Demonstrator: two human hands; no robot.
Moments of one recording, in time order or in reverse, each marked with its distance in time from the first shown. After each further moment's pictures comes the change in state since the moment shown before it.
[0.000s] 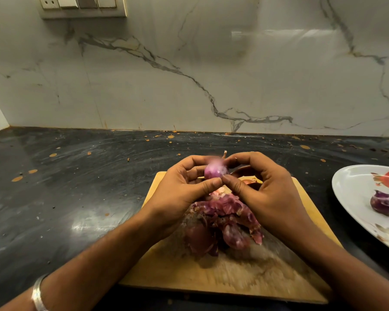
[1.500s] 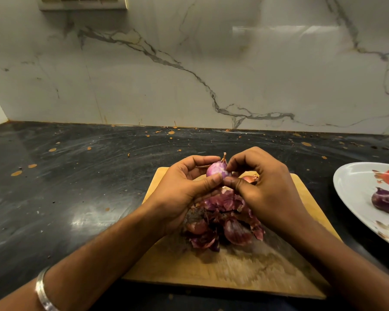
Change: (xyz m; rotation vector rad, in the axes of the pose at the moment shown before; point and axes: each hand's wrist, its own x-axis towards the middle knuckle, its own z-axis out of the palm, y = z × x) left_hand 0.000 -0.002 0.004 -0.154 0.067 -0.087; right_hand 0.007 -0.001 0.003 -0.231 -0.014 -0.089
